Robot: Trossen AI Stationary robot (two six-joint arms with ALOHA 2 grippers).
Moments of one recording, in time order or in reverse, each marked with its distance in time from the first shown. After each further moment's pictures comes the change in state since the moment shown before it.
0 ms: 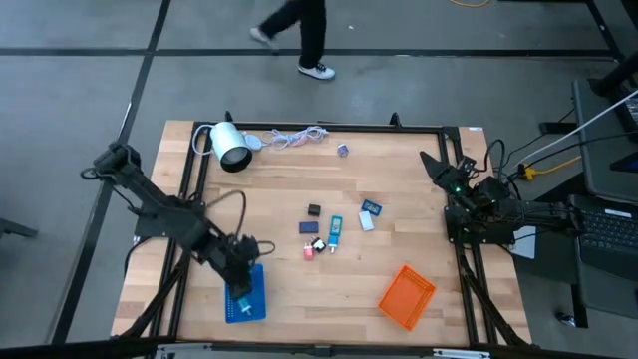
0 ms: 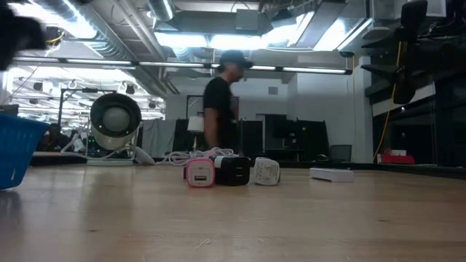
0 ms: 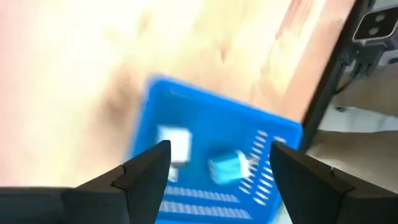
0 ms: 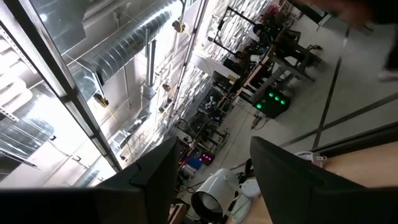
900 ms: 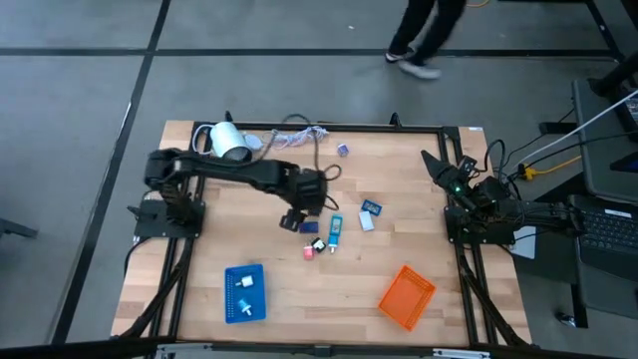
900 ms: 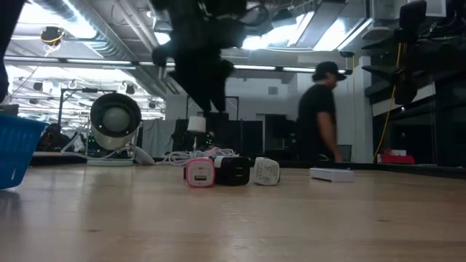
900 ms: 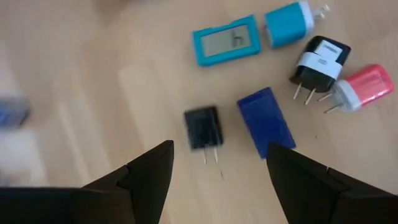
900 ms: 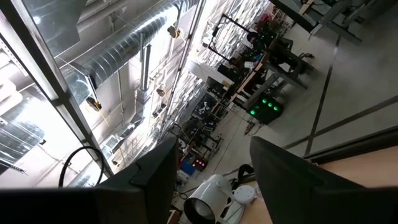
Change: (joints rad) left arm 0.683 0.471 0.442 -0.038 0.027 1.563; right arm 0.000 0.000 0.000 0.000 0.034 -0.027
